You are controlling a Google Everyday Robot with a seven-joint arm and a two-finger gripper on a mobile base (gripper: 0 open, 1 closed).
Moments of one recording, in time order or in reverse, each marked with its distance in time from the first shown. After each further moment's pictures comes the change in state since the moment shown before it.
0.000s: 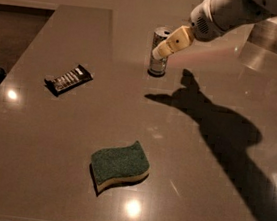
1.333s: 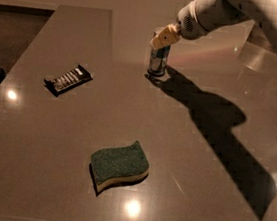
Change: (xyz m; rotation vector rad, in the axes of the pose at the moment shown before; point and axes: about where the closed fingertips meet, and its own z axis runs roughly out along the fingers) arm -0.021 -0.014 0.050 -0.028 -0.039 0.053
